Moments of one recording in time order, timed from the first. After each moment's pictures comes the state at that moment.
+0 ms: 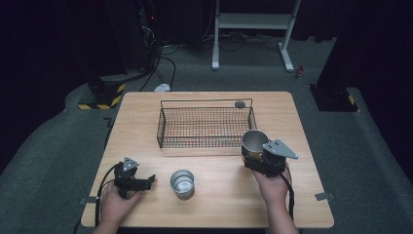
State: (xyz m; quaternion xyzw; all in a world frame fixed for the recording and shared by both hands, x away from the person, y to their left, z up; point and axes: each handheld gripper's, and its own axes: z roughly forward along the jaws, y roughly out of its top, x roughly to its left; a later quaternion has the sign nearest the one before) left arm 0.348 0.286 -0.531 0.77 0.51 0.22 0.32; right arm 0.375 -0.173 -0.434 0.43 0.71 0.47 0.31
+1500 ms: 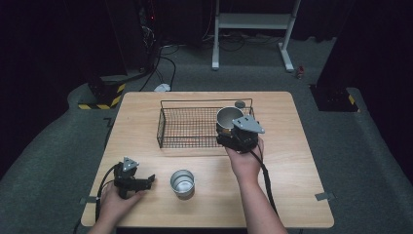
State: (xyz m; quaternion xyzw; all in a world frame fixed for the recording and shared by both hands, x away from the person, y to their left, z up) left arm 0.347 0.286 -0.531 0.76 0.52 0.22 0.32; right arm 0.417 -0.092 -0.388 0.42 0.70 0.47 0.34
